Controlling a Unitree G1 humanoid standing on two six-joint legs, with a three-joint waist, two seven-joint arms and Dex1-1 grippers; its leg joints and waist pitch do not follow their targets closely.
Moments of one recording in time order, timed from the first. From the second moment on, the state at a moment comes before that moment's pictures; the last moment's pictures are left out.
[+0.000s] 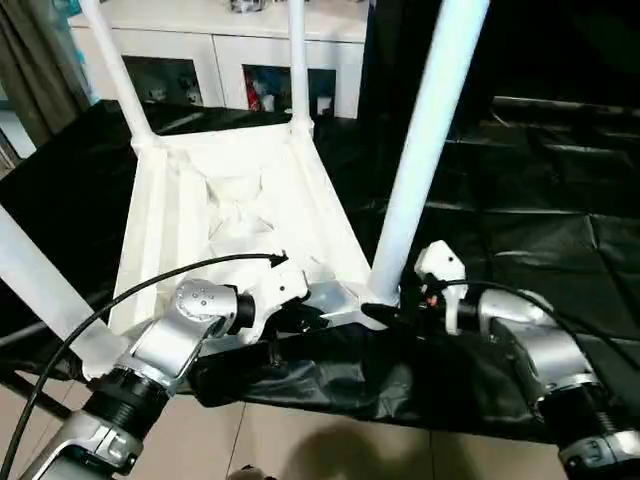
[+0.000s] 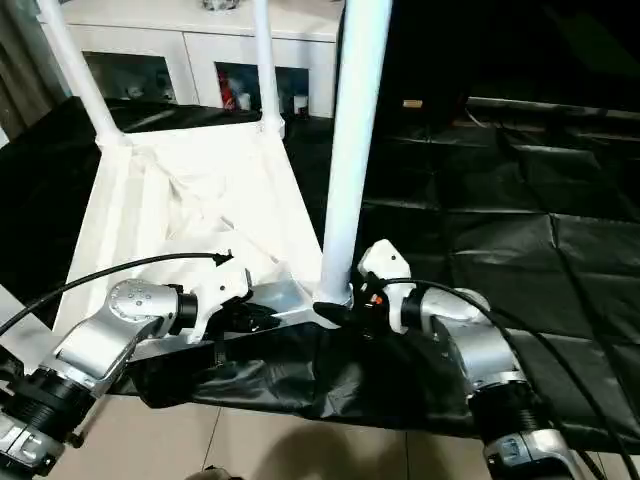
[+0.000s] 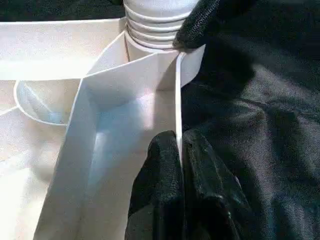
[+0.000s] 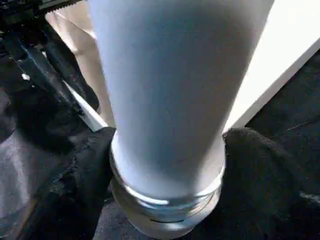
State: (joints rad) left arm -0.44 0.42 -0.38 0.31 -0.06 0.23 -1.01; right arm -0.39 -0.37 0.16 0.42 0.15 0.14 0.98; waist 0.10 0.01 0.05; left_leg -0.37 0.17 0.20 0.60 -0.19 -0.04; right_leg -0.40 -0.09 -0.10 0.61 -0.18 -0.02
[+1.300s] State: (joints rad) left arm -0.69 0.25 -0.32 0.80 0.02 0.01 -1.00; right arm -0.49 -0.32 0.07 0.64 0.15 0.01 0.90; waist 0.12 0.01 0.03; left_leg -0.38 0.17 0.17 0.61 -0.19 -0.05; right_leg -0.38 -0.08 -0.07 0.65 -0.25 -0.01
